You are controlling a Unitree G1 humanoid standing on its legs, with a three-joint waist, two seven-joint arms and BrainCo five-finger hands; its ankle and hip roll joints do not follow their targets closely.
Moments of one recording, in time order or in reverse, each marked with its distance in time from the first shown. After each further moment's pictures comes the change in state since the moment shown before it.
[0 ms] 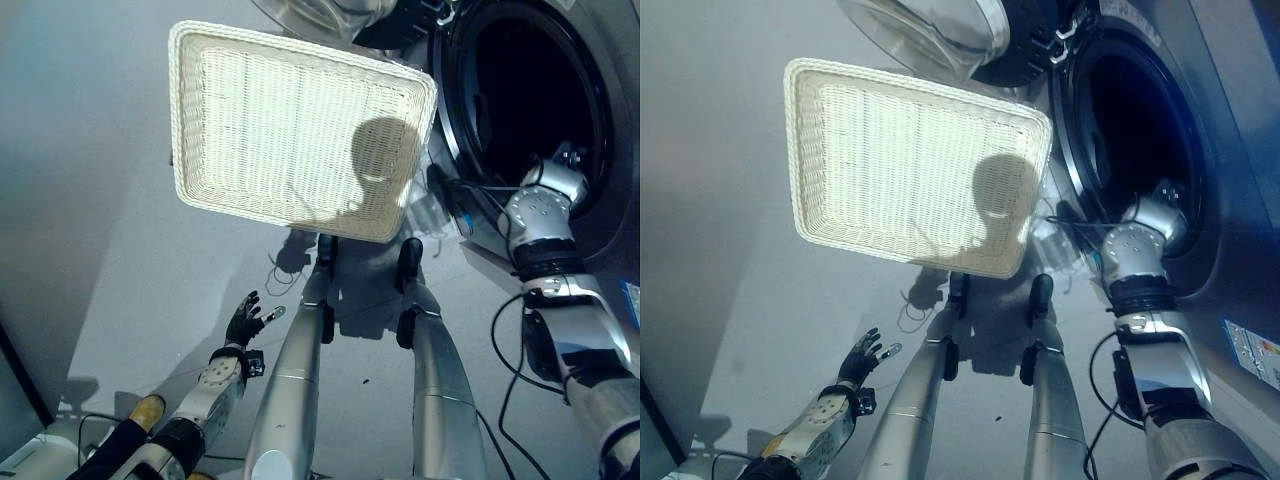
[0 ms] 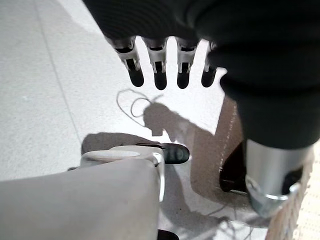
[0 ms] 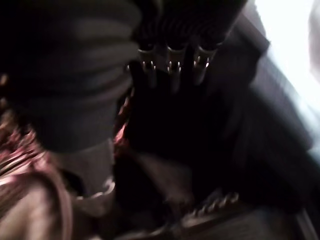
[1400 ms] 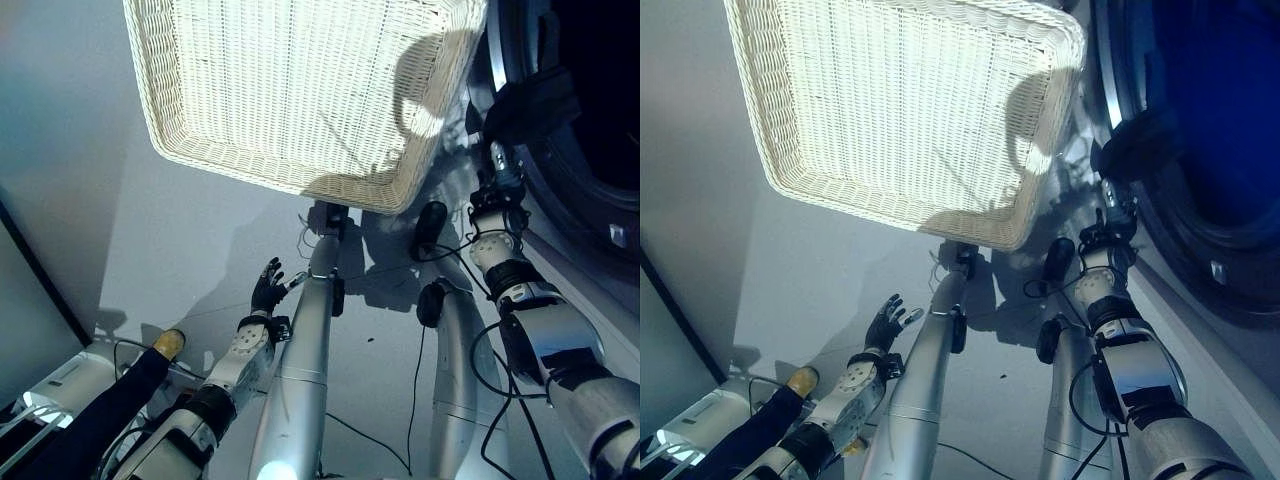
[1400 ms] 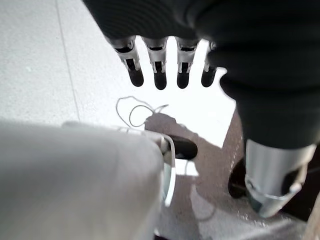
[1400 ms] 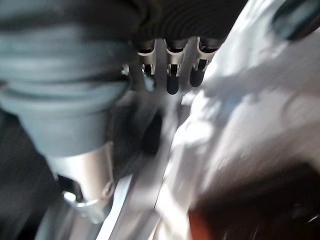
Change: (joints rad) left arm -0.150 -0.099 -0.019 0.024 -0.023 -0.036 0.042; right arm -0.077 0.098 0.099 0.380 -0.683 0.134 0.531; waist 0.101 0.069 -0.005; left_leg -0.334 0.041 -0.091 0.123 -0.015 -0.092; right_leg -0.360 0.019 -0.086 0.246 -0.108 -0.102
